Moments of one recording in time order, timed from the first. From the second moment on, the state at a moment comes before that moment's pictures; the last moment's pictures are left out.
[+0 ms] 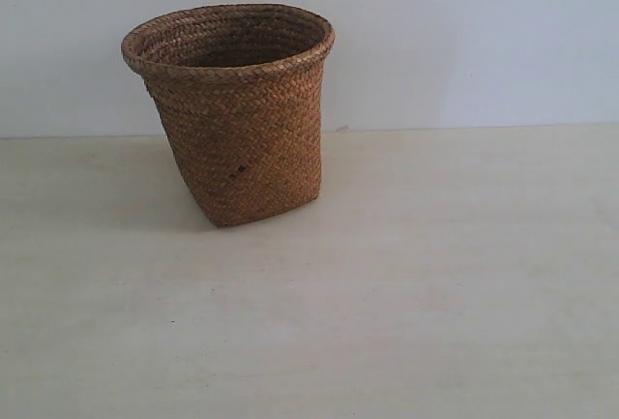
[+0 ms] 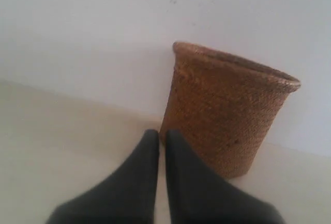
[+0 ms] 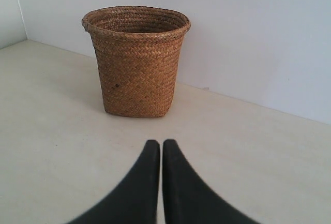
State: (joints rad) left arm -0.11 0.01 -0.01 0.37 0.07 -0.68; right arm 0.52 0.19 -0.57 0.00 0.64 -0.02
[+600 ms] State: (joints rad) left arm -0.11 0.00 0.00 0.36 0.29 -0.63; right arm 0.52 0.19 -0.57 0.00 0.64 -0.02
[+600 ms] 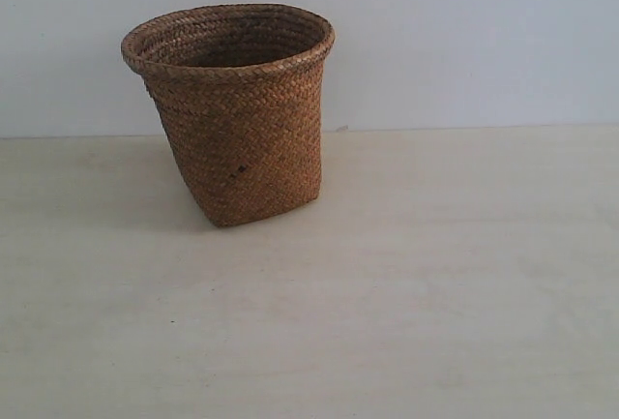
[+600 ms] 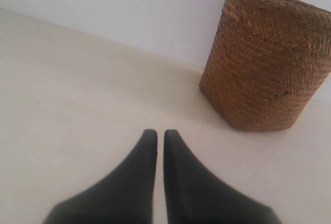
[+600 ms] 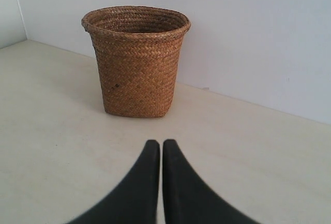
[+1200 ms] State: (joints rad) left arm -0.11 0.00 0.00 -0.05 0.29 -0.32; right arm 0.52 0.19 -0.57 0.01 0.64 -0.02
